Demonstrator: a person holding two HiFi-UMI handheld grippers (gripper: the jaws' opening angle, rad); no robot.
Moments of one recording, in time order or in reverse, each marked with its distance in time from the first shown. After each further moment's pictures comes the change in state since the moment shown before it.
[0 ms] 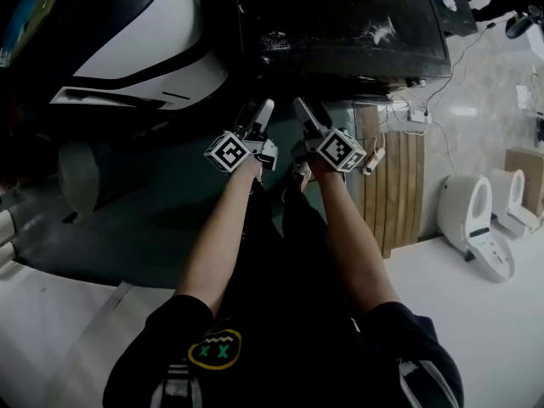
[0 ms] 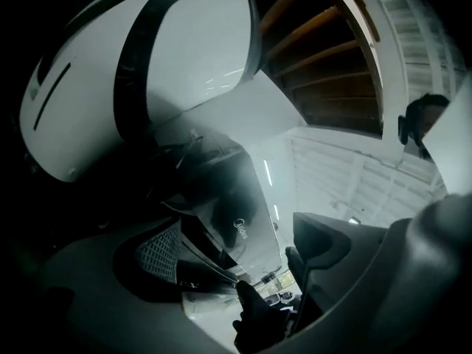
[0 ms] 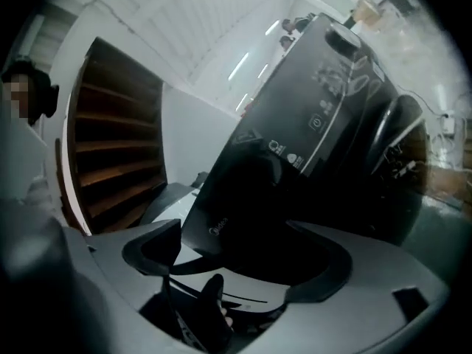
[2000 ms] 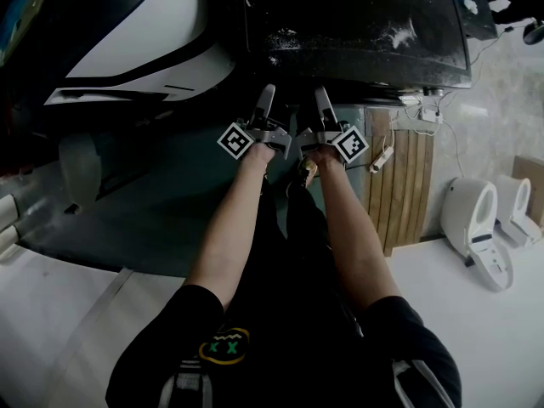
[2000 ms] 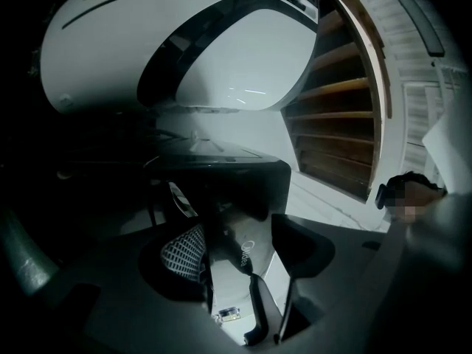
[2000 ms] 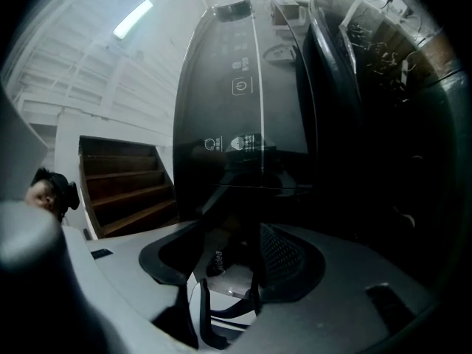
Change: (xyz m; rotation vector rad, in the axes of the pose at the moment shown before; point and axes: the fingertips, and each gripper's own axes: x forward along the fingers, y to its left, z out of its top) left arm 0.040 0.019 0.004 -0.416 -0.205 -0.228; right arm 0.036 -0.030 0.019 0.435 -0.208 0.290
